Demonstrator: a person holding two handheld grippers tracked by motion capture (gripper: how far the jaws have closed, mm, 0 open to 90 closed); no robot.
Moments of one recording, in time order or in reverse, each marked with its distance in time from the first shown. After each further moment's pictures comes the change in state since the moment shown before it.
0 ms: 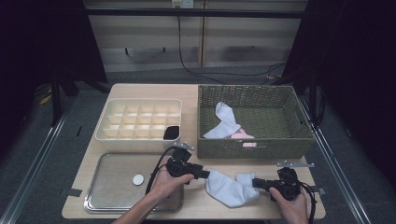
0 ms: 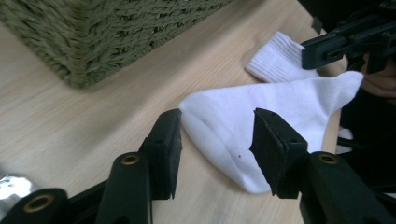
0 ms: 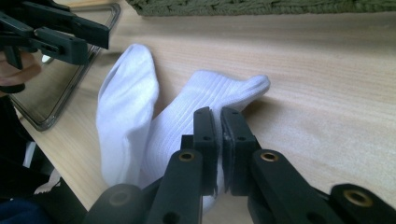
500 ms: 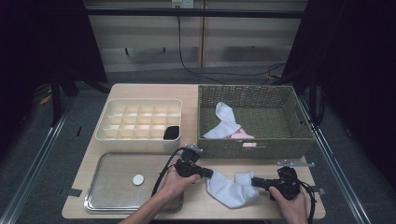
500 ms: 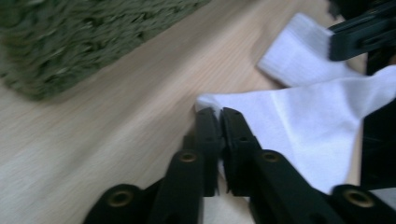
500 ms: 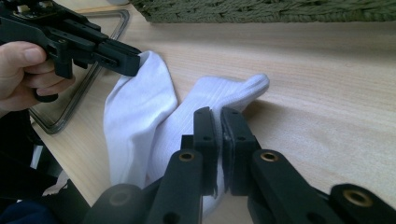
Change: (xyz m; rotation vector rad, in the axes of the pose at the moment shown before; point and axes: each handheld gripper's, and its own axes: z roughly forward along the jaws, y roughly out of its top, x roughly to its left) left arm -0.001 0.003 0.025 0.036 -0.004 0.047; right arm 0.002 0.002 -0.001 -0.012 0.018 0.000
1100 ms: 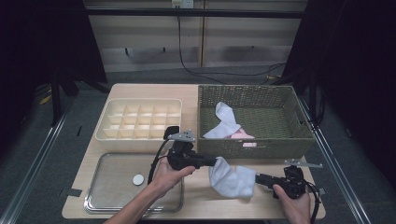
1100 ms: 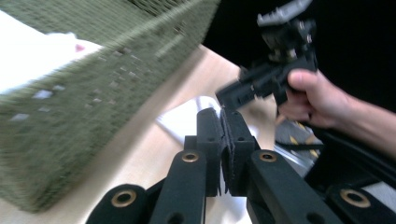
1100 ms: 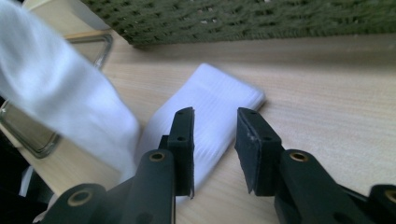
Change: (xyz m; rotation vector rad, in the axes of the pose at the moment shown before) left arm -0.046 0.031 -0.065 -0.196 -0.131 0.227; right arm -0.005 0.001 -0.011 -0.063 -0.060 0.064
